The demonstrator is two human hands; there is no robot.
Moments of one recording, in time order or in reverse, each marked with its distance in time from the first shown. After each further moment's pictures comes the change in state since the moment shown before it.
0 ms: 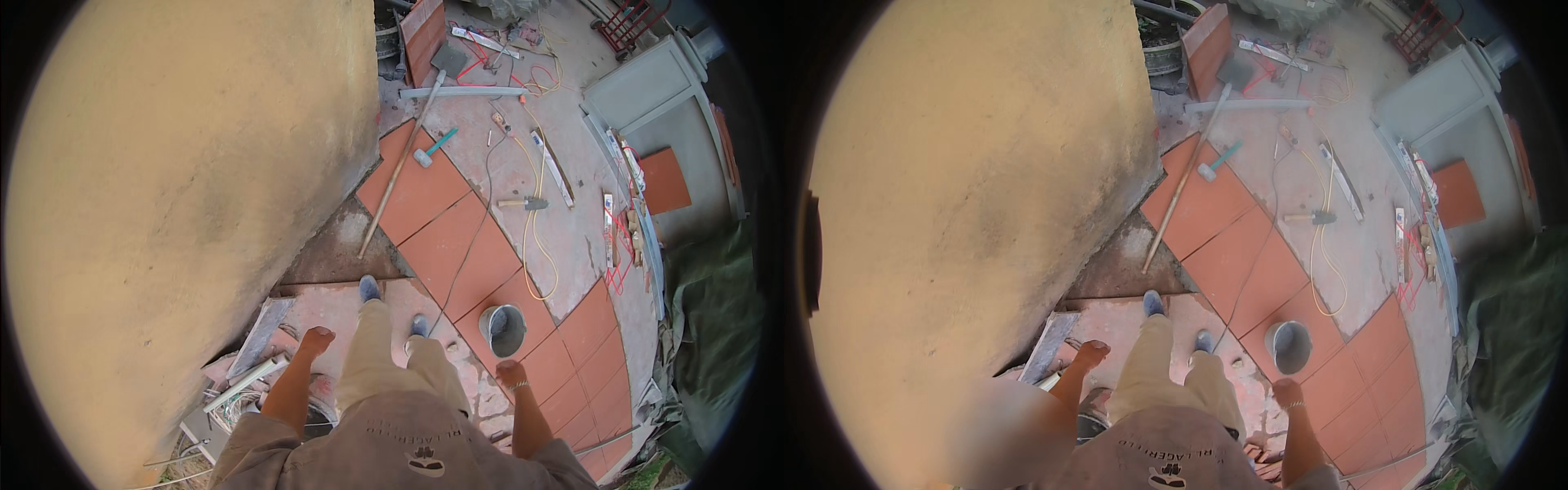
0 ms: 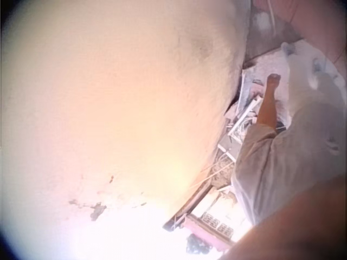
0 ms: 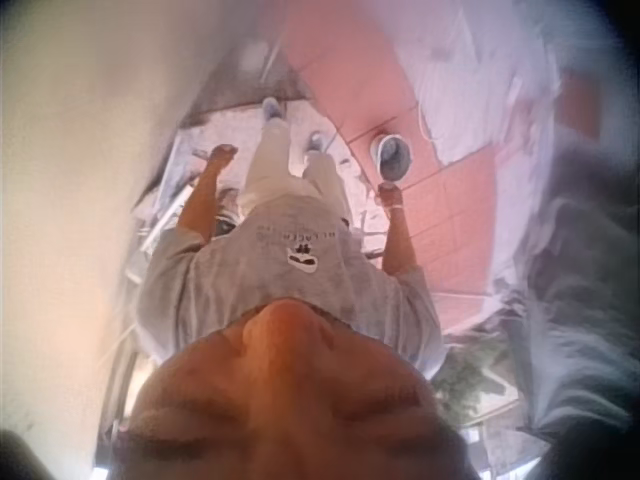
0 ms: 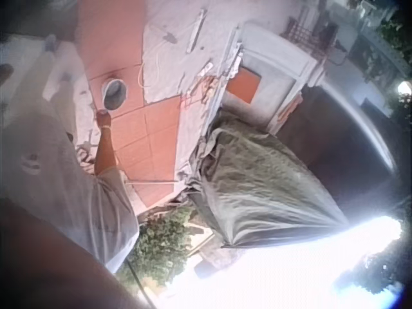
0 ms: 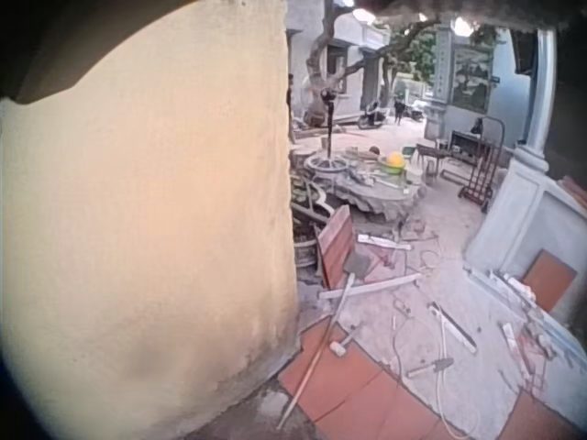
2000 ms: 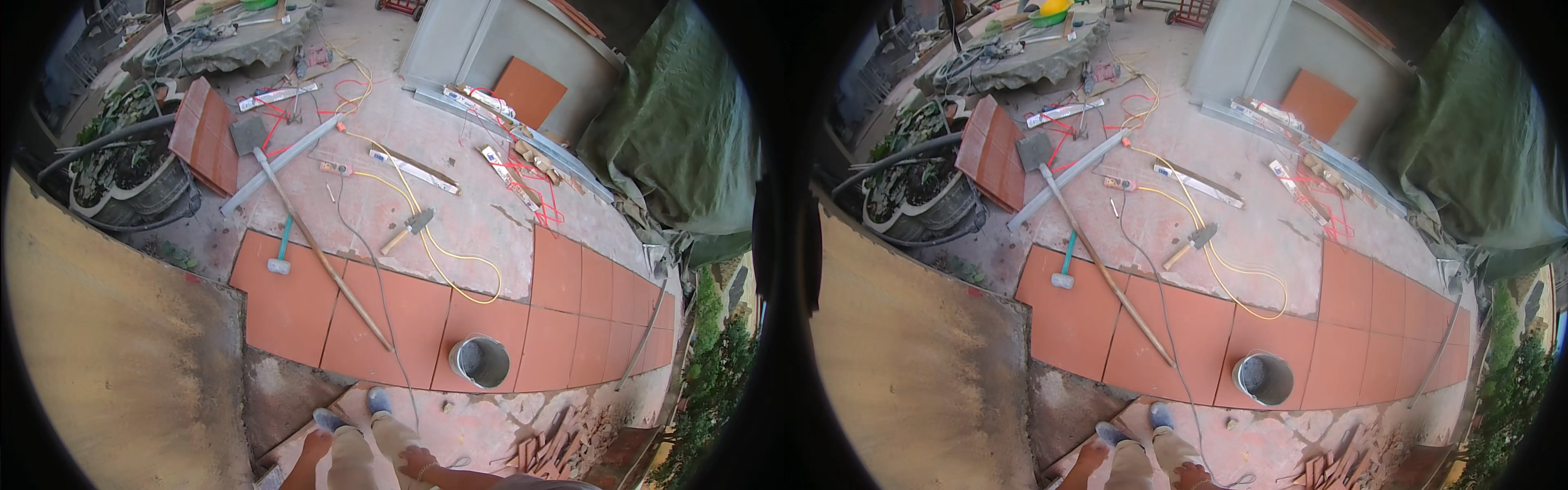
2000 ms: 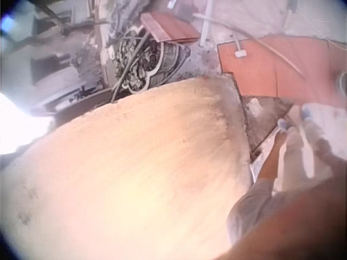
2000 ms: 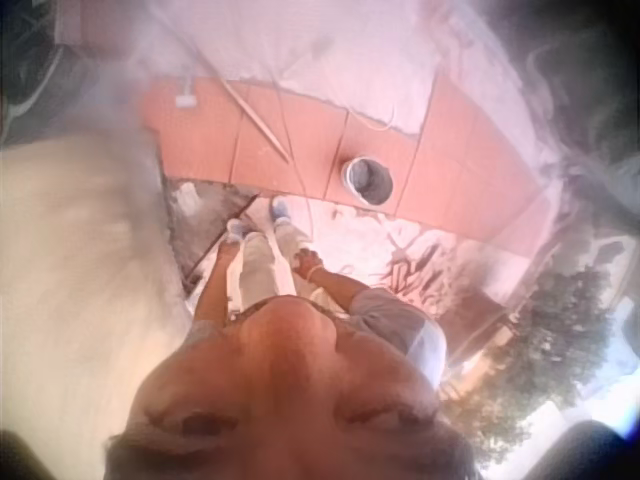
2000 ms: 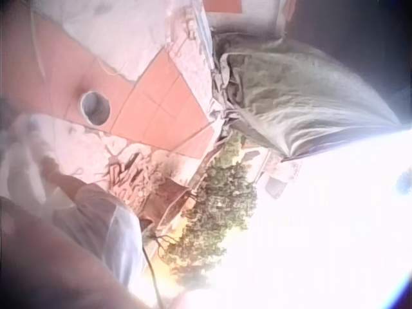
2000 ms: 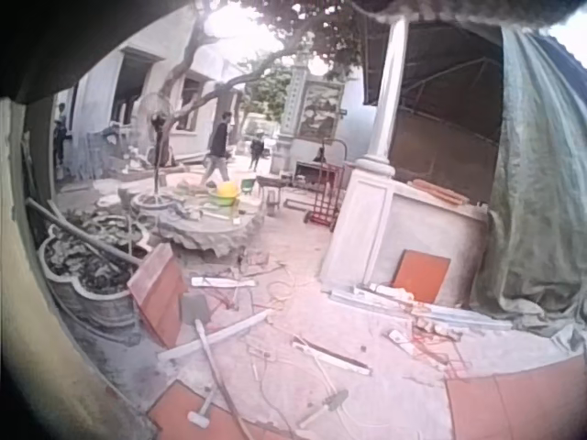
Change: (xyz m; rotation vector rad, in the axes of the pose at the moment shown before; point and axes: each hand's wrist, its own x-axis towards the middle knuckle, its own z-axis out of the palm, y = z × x) left_hand 0.254 0.103 0.145 0.543 -0.283 0.384; right_hand 0.097 -0.109 0.214 -0.117 -0.200 -0.057
